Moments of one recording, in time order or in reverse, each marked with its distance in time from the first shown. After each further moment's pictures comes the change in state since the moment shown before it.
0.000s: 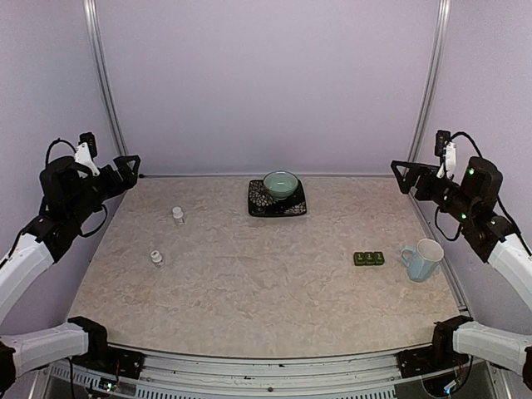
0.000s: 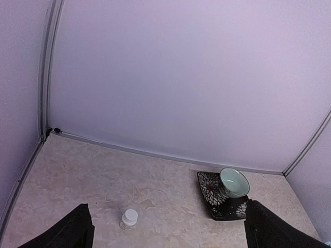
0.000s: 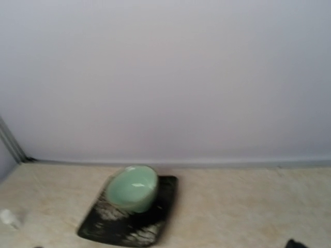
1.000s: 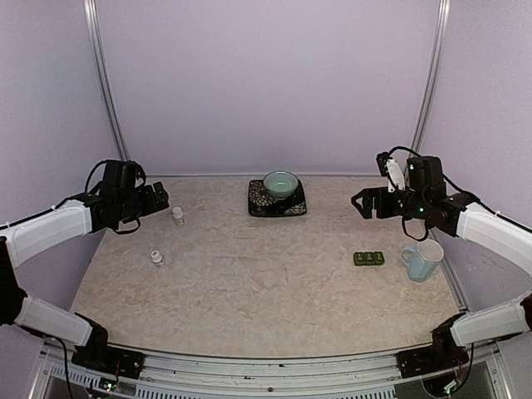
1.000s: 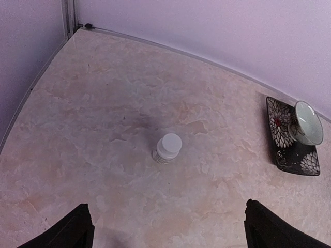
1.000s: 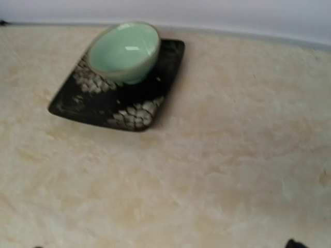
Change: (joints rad) left arm -0.104 0.403 0.105 -0.228 -0.195 -0.131; right arm 0.201 0.326 0.113 -0.216 0.093 -0.104
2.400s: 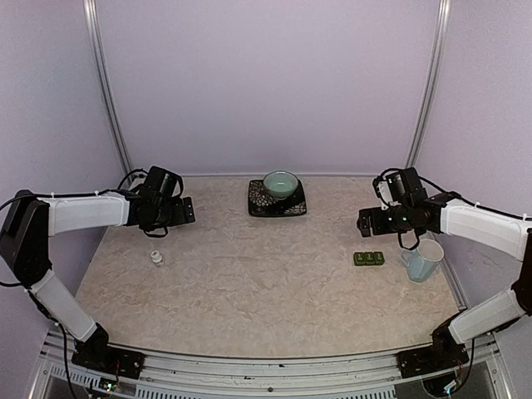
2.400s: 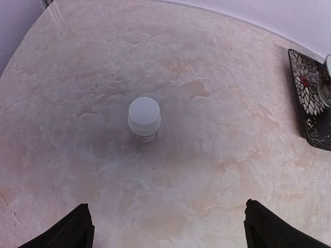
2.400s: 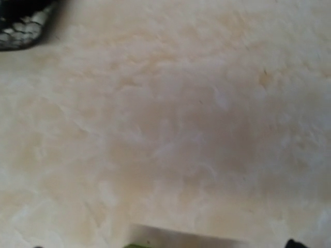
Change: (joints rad) left arm -0.127 0.342 0.132 -0.028 -0.114 -0.034; right arm 0.036 0.149 0.018 -0.181 0.255 0.051
